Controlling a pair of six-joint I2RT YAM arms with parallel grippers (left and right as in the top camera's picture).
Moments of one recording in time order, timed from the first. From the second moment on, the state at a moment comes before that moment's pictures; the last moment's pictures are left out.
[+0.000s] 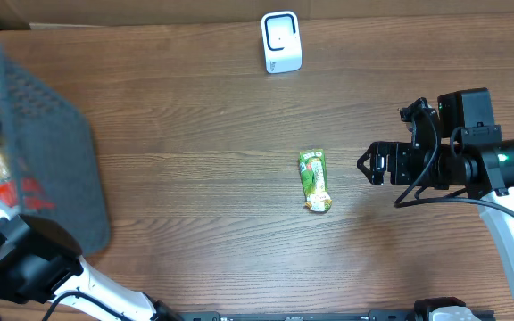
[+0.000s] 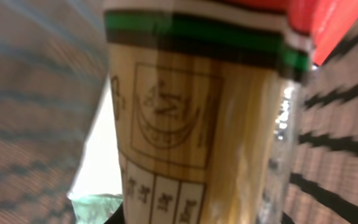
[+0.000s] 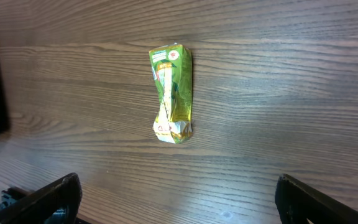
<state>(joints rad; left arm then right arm) 0.75 2.00 2.25 -1.35 0.14 0.10 0.11 1.27 1.26 -1.17 -0.37 0.15</state>
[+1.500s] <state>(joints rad) -0.15 1.68 2.01 -1.48 0.26 -0.15 0.11 1.27 1.26 -1.17 -0.37 0.15</state>
